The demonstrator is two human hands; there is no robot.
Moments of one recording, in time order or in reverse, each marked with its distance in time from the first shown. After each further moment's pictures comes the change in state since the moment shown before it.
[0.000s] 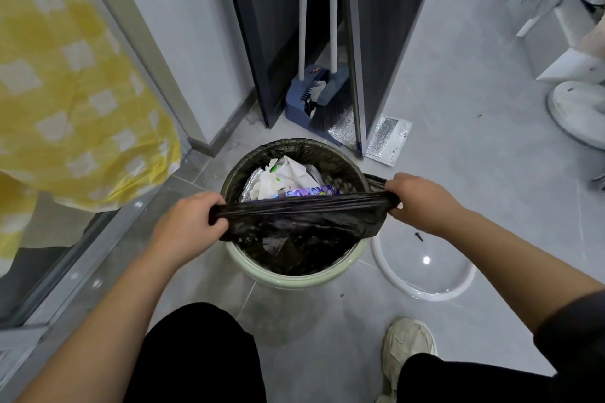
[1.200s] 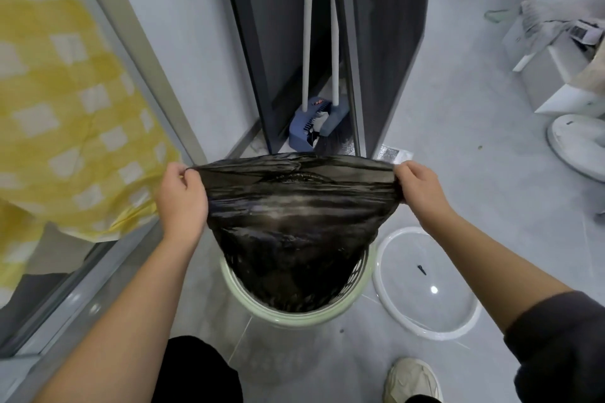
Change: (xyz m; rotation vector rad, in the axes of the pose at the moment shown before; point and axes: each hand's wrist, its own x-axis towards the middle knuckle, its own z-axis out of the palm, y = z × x) left_hand 0.059 0.035 -0.028 -0.539 0.678 -0.370; right_hand 0.043 -0.005 -0.037 1.104 0.422 0.372
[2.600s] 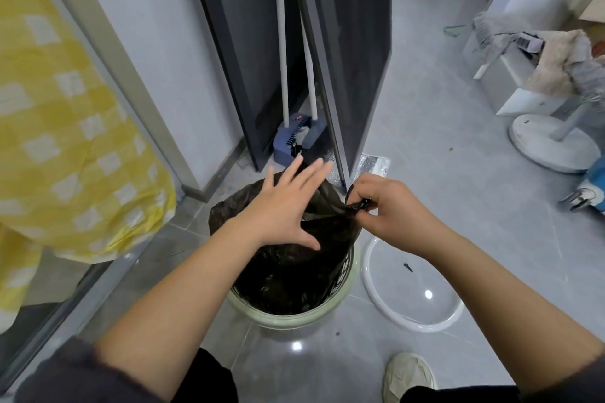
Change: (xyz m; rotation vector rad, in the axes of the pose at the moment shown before) left_hand -0.062 0.084 0.043 0.647 -0.906 1.037; right_hand -0.087 -0.052 -0.016 -0.452 -0.320 -0.634
